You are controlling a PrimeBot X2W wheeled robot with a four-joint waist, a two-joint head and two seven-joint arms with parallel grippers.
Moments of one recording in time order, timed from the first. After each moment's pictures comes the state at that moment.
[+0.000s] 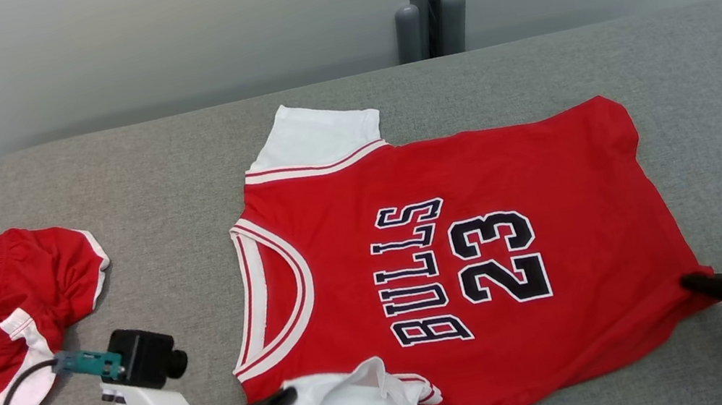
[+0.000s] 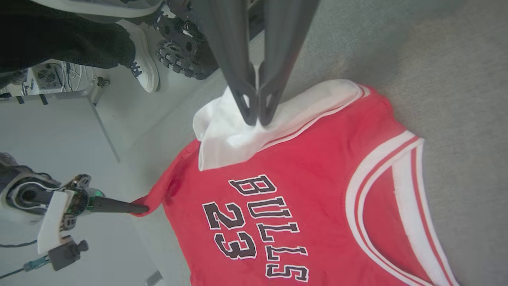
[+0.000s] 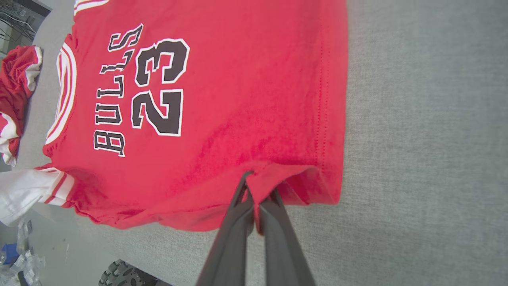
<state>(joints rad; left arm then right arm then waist) -0.15 0.64 -0.56 -0.22 -1.22 0.04 0.59 -0.65 -0.84 1.17 0.40 1.60 0.13 0.27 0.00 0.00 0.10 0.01</state>
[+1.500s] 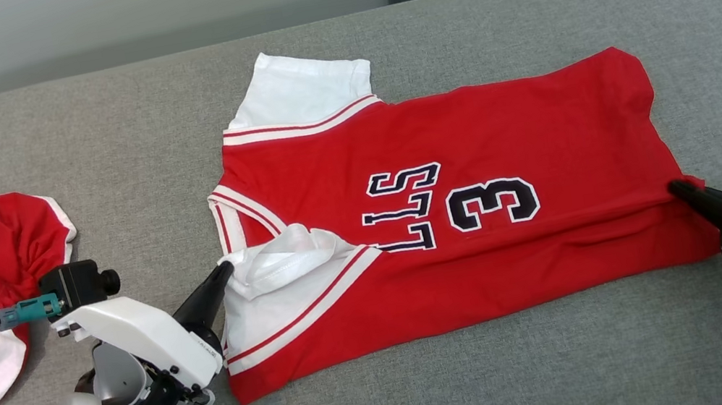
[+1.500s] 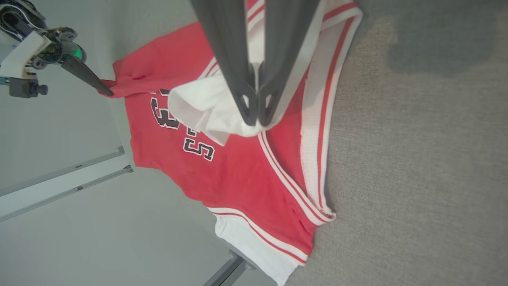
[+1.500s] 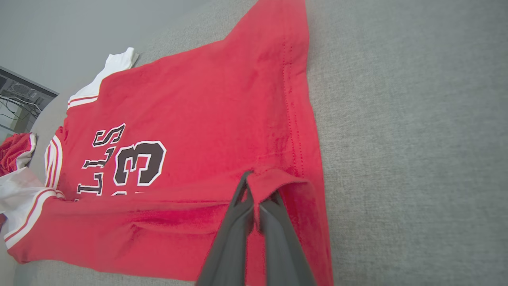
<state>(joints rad) -0.35 0.37 -0.44 0.22 -1.22 0.07 0.30 -0.71 -0.71 1.07 0.54 1.54 0.13 0.01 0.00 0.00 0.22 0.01</state>
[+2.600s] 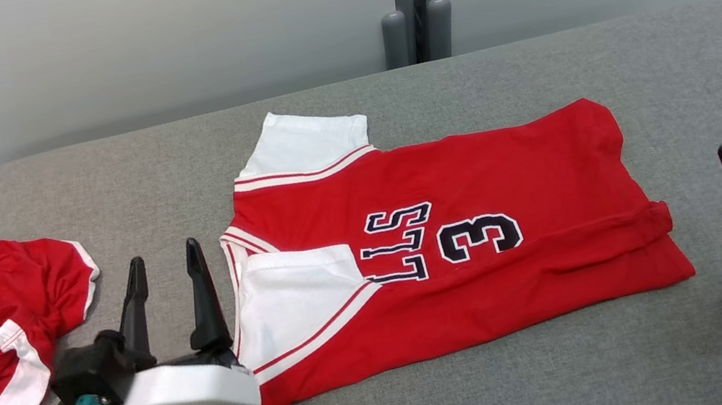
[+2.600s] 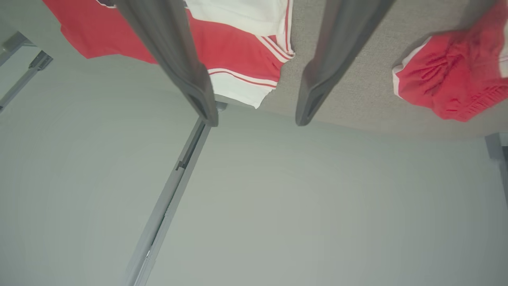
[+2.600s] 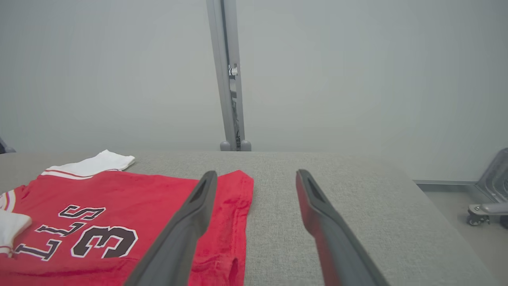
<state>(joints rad) -0.21 0.15 -0.28 0.19 -0.59 0.21 -0.26 -0.37 -0.54 0.36 0.48 0.68 0.13 -0.26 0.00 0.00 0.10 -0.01</state>
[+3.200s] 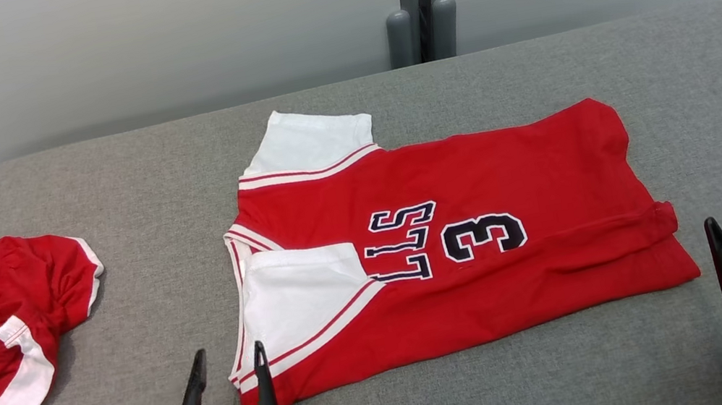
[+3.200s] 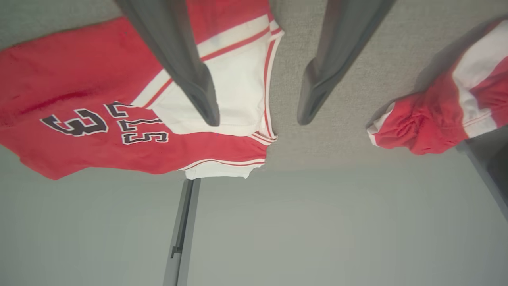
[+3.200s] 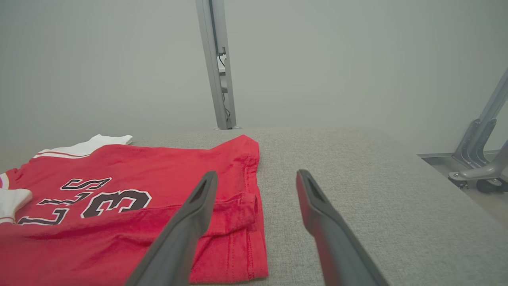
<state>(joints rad) -0.01 0.05 -0.24 0.26 -0.16 0.19 -0.26 -0.09 -0.21 -0.01 0.34 0.29 0.13 -0.26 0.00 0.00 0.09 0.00</state>
